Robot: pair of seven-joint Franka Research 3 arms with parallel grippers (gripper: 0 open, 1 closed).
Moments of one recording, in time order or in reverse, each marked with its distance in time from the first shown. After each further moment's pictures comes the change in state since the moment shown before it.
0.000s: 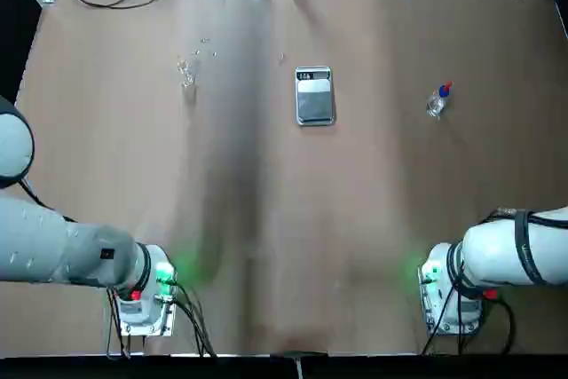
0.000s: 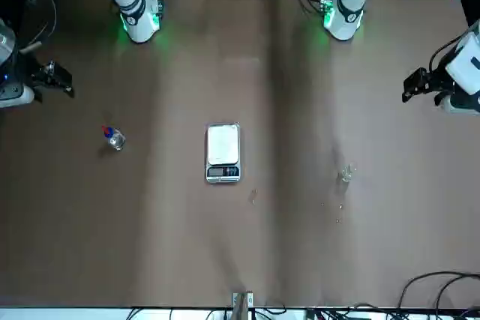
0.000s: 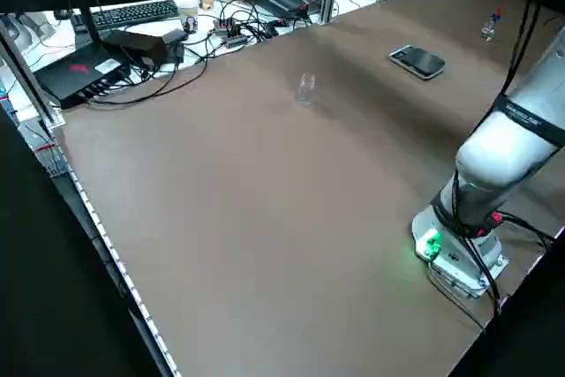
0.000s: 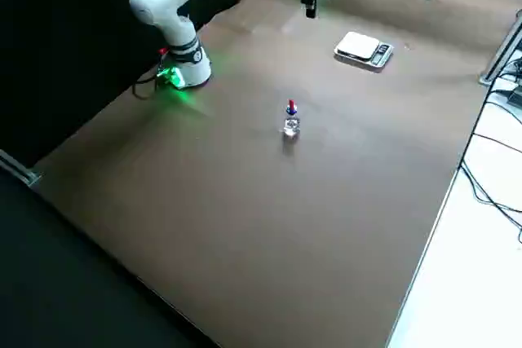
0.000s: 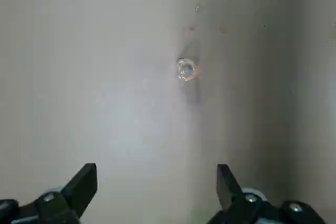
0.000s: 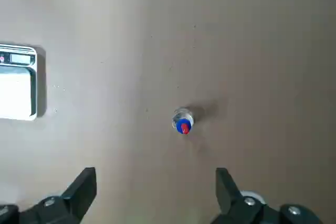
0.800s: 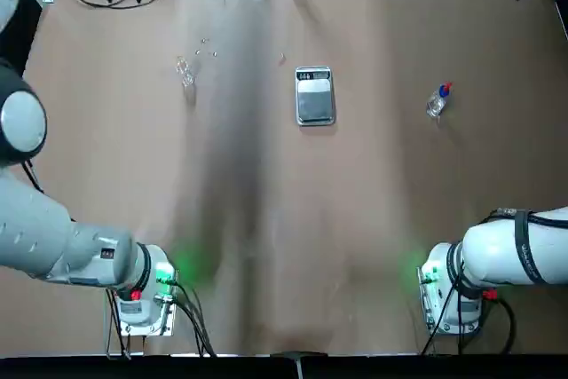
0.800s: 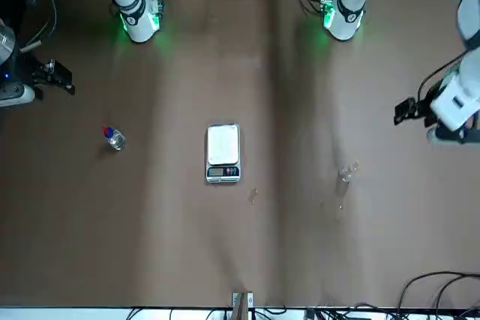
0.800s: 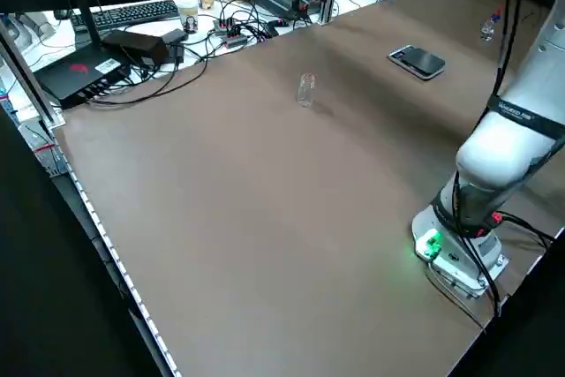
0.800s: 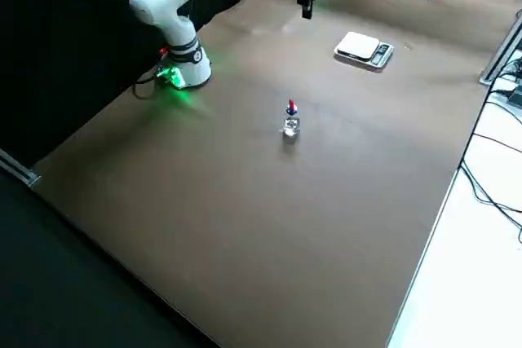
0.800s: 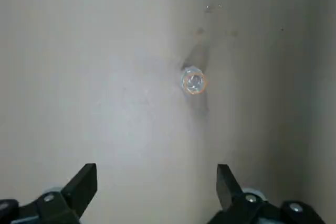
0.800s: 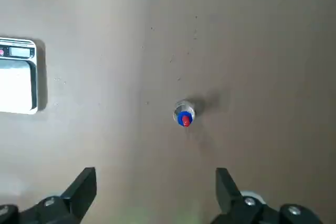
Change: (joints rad) left arm 0.003 0.112 0.002 -0.008 0.000 0.088 -0.005; right arm -0.002 0.000 -0.005 0.000 0.007 -0.031 -0.001
